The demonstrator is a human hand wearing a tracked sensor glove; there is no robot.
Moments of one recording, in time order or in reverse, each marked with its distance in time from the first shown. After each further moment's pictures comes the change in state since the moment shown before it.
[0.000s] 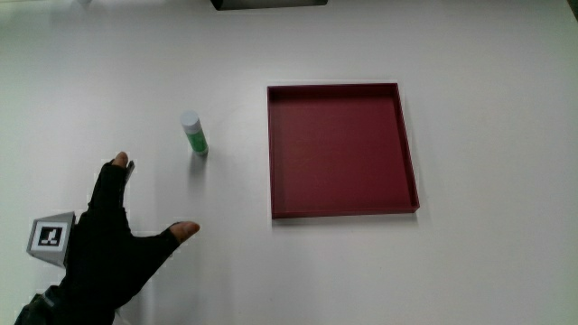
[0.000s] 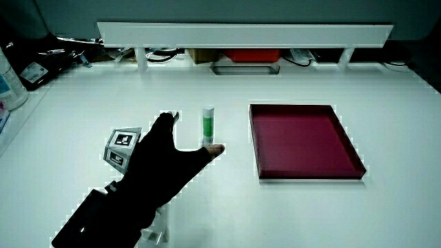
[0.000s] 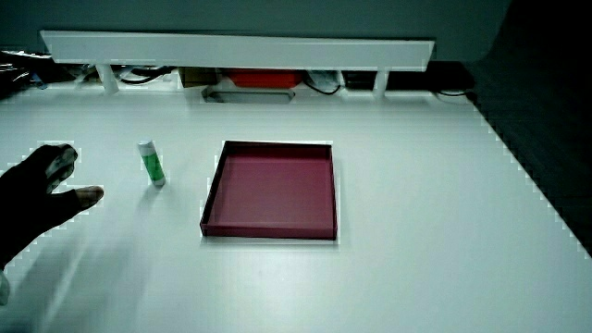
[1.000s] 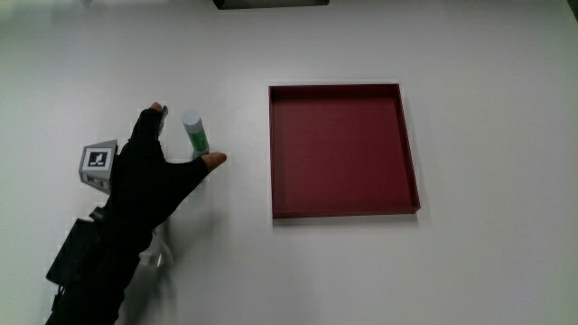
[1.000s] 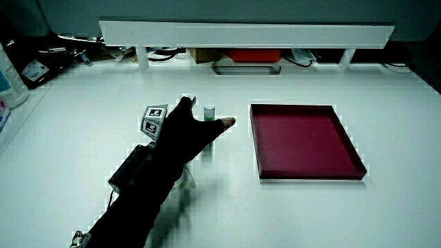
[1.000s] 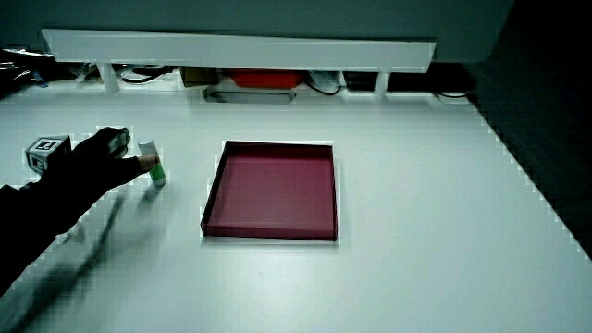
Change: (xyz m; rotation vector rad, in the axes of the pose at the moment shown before) arm -0.024 0.100 -0.030 0.009 -0.087 0.116
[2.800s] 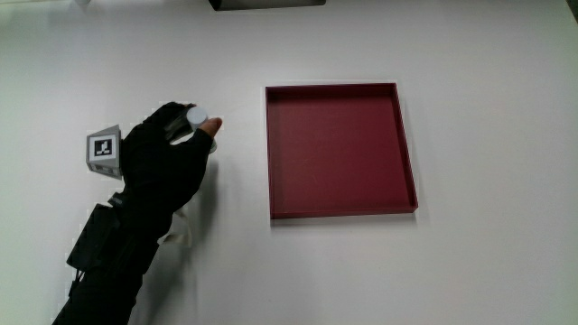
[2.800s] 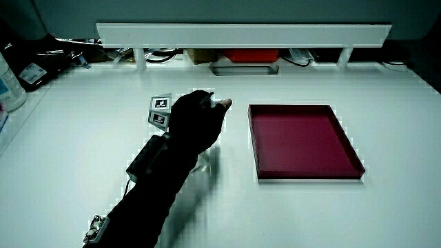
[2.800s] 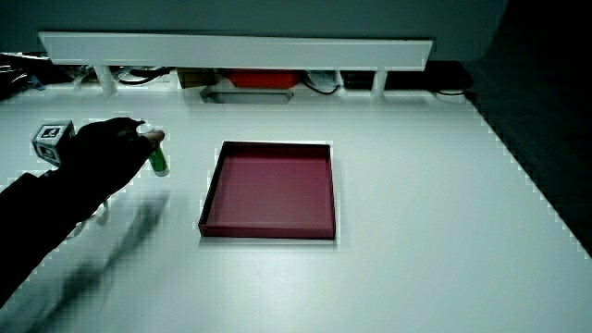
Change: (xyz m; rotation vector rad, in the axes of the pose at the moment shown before) arm 0.015 0.008 -0.006 0.149 -0.030 -0.096
